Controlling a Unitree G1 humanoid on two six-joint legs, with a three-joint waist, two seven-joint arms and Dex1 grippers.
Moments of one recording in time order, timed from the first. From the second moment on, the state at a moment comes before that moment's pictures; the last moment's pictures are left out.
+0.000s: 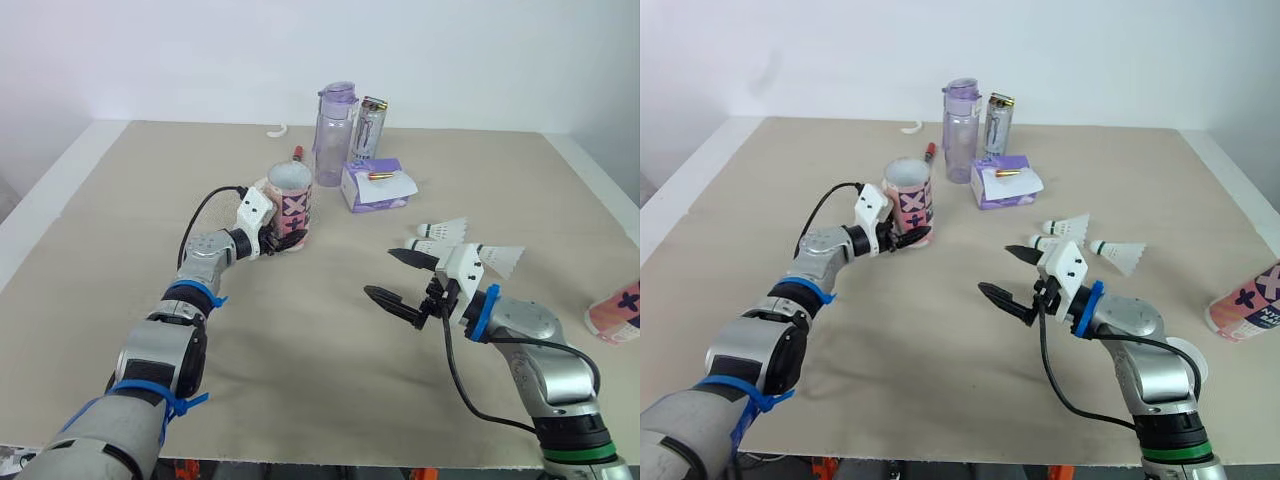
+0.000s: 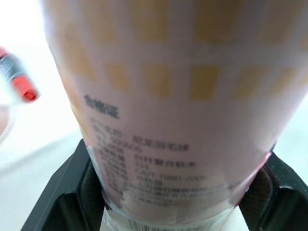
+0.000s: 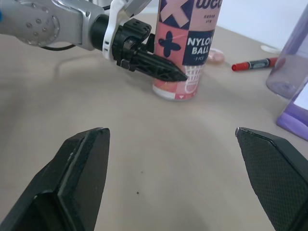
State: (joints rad) left arm -1.02 0.25 0.02 1.20 -0.07 -0.31 -0.89; right arm -0.19 -0.57 -0.05 -0.22 0.38 0.21 0.87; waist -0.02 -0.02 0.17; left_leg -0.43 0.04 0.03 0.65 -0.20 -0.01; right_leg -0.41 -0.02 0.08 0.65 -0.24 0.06
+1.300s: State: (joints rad) left arm -0.76 0.61 -0.44 -0.06 -0.04 0.44 -1.38; right arm -0.01 -0.67 -0.04 -0.42 0.52 0.25 1.02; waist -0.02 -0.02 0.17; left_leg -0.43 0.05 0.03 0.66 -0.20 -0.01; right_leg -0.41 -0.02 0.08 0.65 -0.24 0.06
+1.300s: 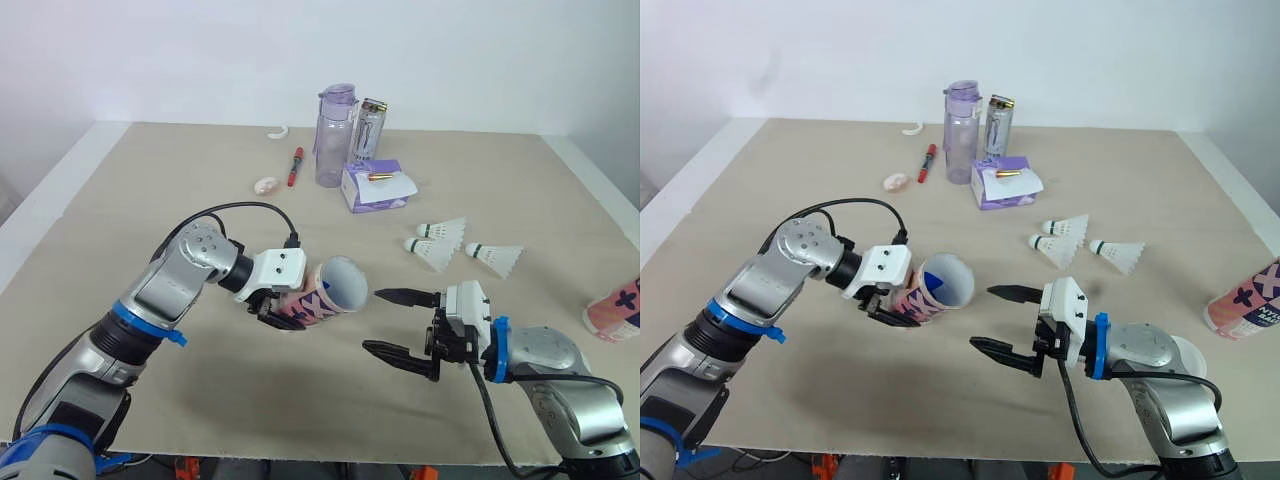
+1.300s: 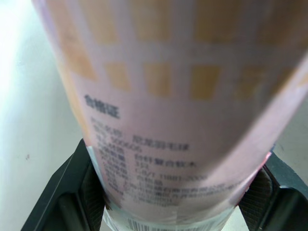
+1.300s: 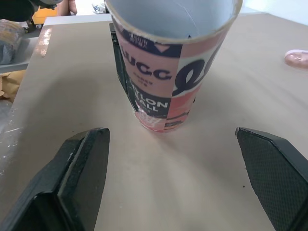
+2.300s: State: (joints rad) left arm -0.81 0.58 -0.50 -0.05 0.01 0.44 -1.38; right arm -0.18 -0.61 -0.28 -0.12 0.56 0.55 0.56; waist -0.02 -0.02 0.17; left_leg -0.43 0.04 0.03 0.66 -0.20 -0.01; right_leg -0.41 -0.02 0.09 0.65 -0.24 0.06
